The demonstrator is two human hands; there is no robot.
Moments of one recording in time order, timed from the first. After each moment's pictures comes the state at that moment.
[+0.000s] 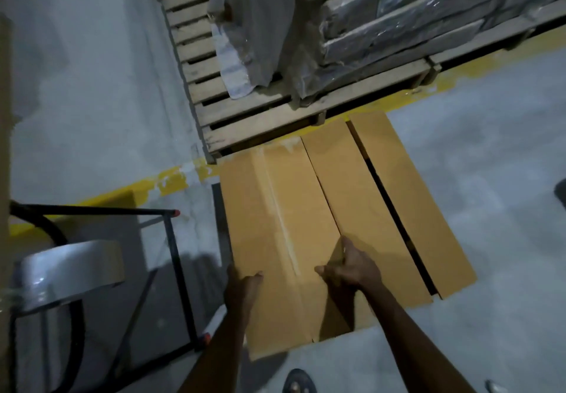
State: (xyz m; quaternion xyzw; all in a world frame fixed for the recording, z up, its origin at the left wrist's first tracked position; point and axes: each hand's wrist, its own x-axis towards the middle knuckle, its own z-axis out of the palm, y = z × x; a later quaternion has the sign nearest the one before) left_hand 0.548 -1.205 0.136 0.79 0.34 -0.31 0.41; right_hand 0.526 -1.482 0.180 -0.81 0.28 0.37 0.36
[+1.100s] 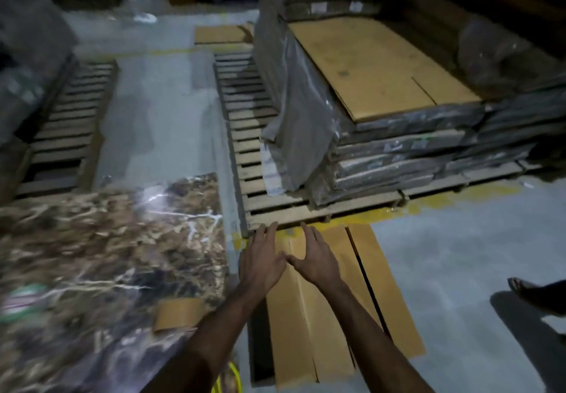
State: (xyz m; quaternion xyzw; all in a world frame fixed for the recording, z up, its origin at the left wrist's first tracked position) left_hand 0.618 -1.176 0.615 0.97 -0.05 -0.10 0.23; right_hand 0.603 -1.323 0.606 -0.95 0.09 0.11 0.29
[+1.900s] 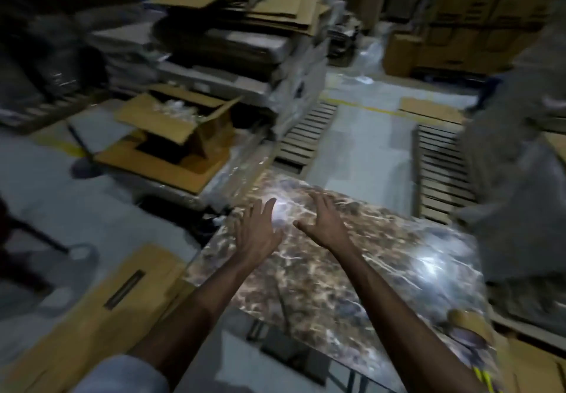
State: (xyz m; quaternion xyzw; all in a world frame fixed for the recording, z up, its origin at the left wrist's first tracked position) left_hand 0.358 -0.486 0.833 0.95 0.24 0.05 0.17; right_hand 0.463 -0.639 0.840 -0.90 -0.28 0.08 0.31
